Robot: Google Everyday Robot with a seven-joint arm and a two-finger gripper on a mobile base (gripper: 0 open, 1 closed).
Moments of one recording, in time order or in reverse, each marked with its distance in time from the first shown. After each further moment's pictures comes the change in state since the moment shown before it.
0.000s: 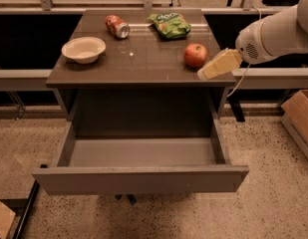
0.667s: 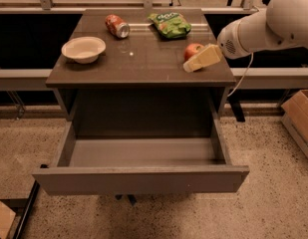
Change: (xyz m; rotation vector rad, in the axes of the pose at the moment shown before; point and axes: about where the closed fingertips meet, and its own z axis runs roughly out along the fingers) arm -0.018 -0.022 0.059 -0.017 -0.052 0.034
